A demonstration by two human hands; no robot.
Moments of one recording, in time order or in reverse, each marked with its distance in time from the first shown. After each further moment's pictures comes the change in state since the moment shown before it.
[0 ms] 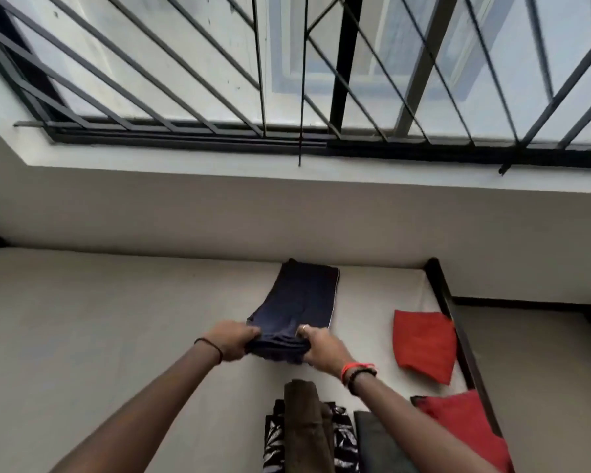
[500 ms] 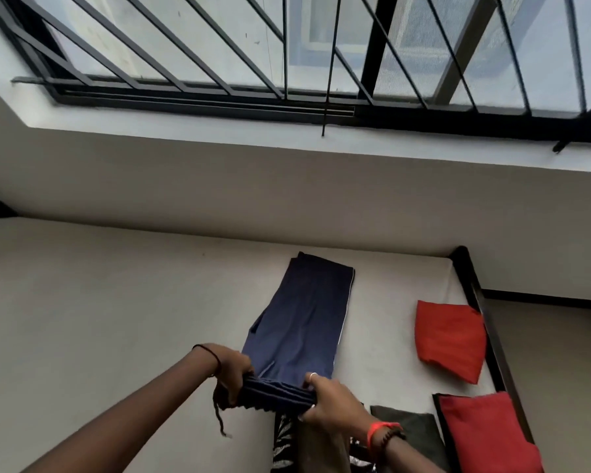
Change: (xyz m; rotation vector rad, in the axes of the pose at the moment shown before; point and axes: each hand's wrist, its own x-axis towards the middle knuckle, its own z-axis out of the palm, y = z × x) left_hand 0.005 -0.012 0.062 -0.218 -0.582 0.100; right_hand -0.033 0.009 0.086 0.103 -0.205 -0.033
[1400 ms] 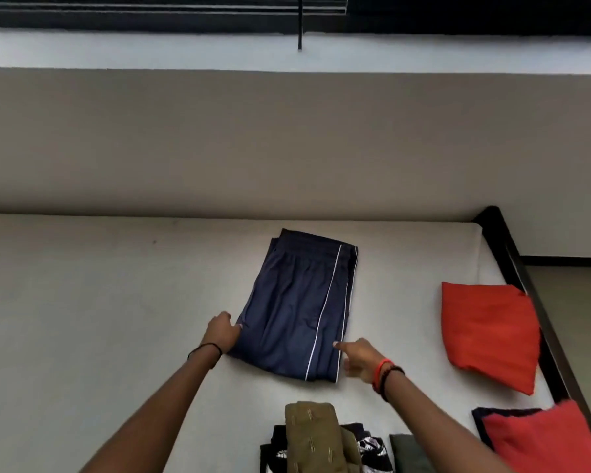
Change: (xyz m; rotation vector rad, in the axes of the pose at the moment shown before) left_hand 0.254 -0.093 -0.028 -0.804 0.710 -0.419; right_hand 0.217 0.187 0.011 0.924 0.119 0.757
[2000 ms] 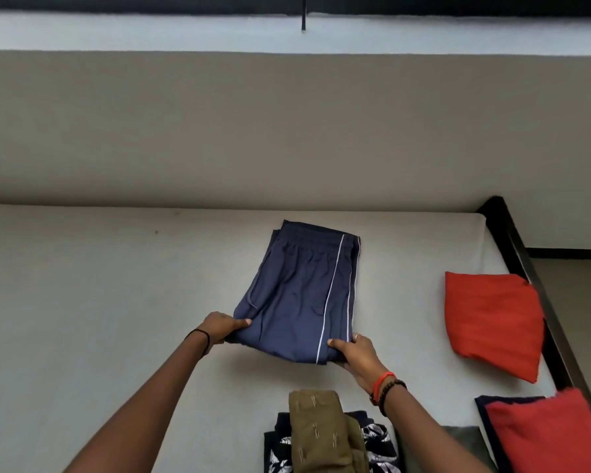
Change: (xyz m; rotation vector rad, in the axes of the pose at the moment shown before) left_hand -0.001 -0.016 0.000 -0.454 -0.181 -0.165; right_hand -0.015 0.023 0.024 0.358 0.001 -0.199
